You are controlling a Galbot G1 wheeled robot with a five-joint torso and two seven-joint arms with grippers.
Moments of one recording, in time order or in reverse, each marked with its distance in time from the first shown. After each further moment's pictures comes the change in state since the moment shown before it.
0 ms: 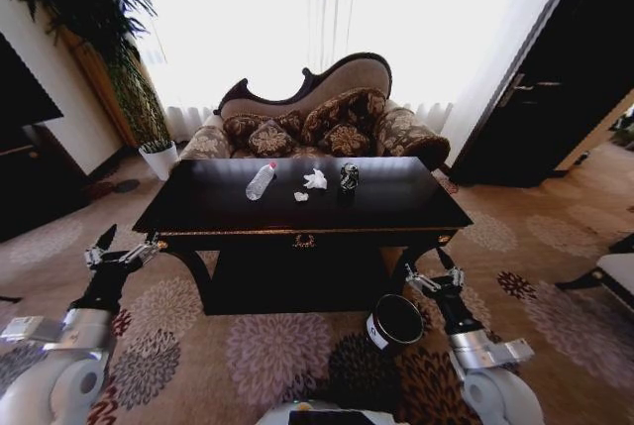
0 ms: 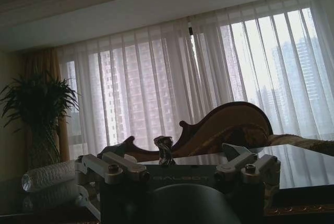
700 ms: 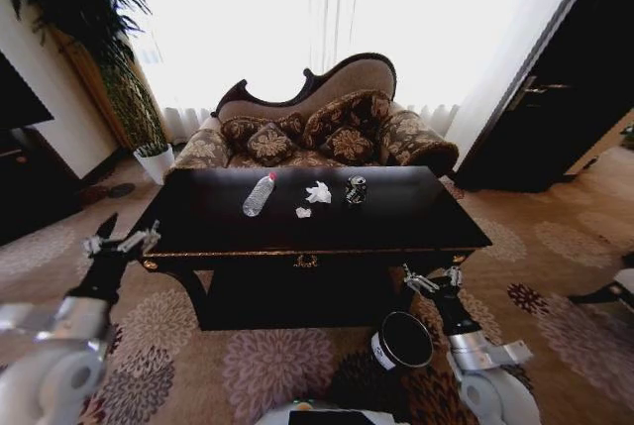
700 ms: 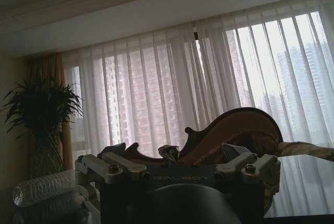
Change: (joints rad) left arm -0.100 0.201 -0.020 -0.074 -0.254 0.171 -0.166; right arm -0.017 0.002 -0.018 0.032 -0.007 0.029 -0.003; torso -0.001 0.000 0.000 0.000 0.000
